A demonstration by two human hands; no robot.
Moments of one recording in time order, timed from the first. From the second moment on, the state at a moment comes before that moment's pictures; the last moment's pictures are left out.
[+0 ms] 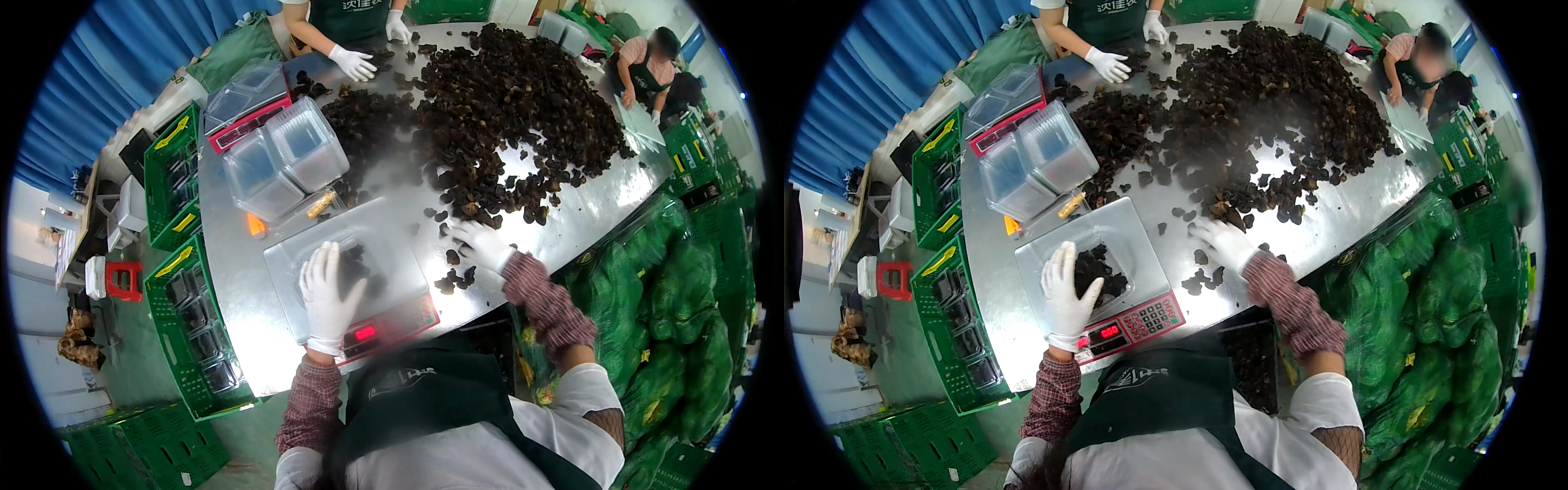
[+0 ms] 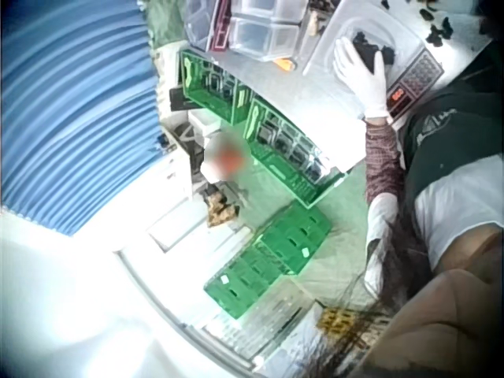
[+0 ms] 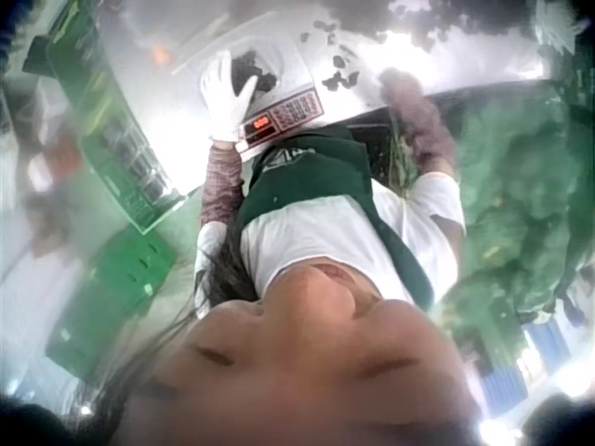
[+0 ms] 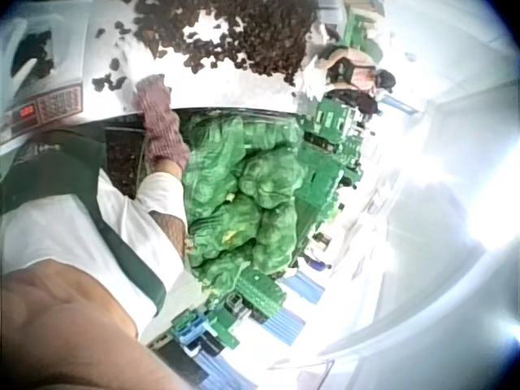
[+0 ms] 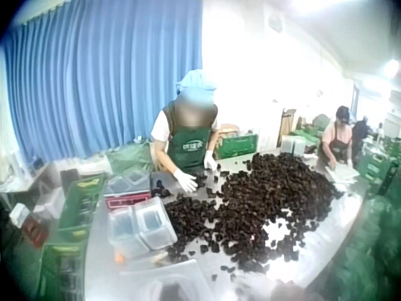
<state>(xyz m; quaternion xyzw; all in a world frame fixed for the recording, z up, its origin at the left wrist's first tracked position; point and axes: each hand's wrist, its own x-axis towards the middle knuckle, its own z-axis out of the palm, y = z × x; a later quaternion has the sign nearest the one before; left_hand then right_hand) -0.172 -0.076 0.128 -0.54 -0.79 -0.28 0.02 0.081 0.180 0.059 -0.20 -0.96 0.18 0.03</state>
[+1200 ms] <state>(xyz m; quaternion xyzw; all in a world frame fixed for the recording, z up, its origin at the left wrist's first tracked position) -0.225 -0.191 0.111 -0.22 -0.76 -0.61 -0.06 -0.055 0.083 0.093 -0.18 -0.83 0.44 0.30</state>
